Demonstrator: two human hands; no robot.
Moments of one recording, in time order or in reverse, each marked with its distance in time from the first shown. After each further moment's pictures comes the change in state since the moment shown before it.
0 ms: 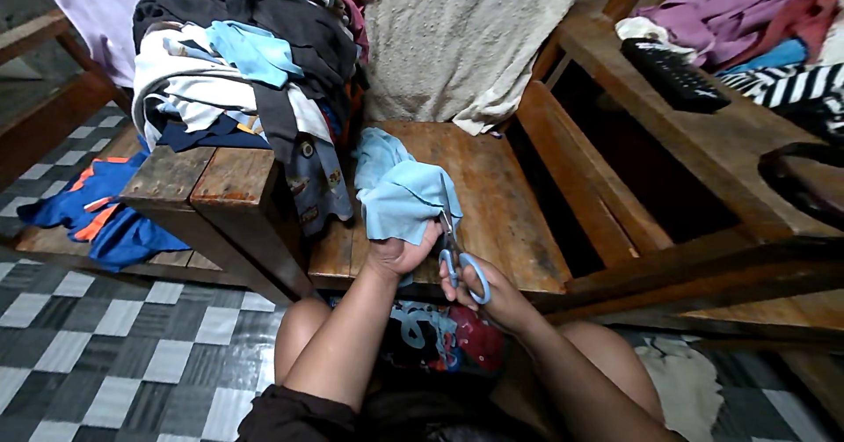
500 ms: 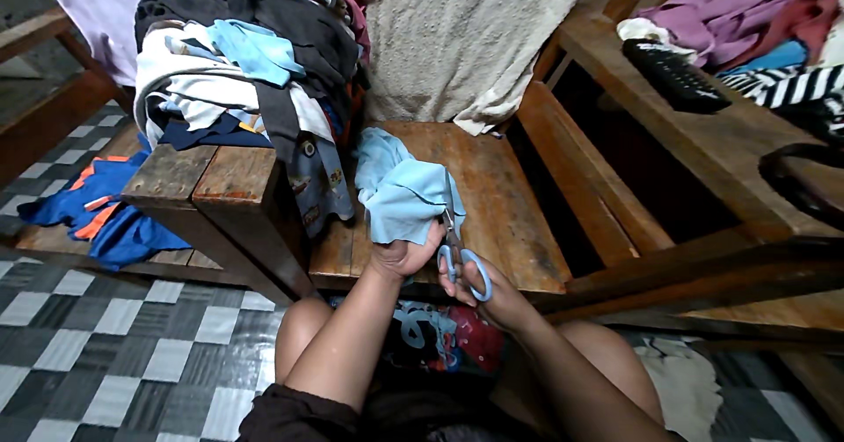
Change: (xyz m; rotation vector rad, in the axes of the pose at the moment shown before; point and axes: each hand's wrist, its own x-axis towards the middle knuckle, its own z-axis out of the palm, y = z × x) left_hand -0.003 -0.004 -0.002 -0.076 -0.024 -0.006; right_hand 0.004 0.002 0.004 0.061 -0.019 -0.074
